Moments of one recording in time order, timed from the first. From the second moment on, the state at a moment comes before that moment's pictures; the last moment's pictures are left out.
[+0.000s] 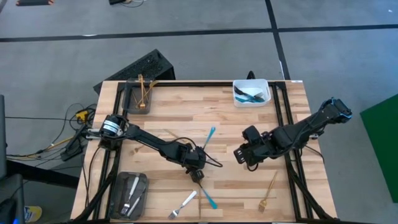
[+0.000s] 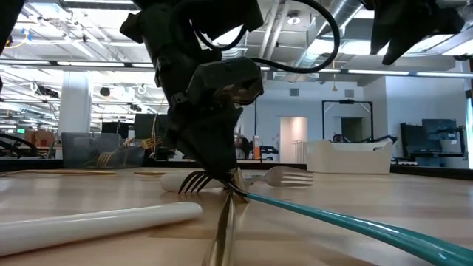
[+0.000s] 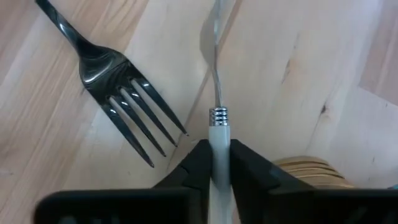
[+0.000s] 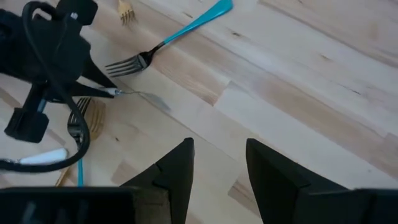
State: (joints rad) left arm -0.24 2.03 1.26 -0.40 -0.11 -0.67; right arm 0.45 1.36 1.20 -1.10 0.39 1.43
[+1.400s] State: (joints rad) left arm -1.11 1.52 1.26 -1.27 -0.24 -2.09; right arm 0.22 1.38 1.20 -0.61 0.25 0.88
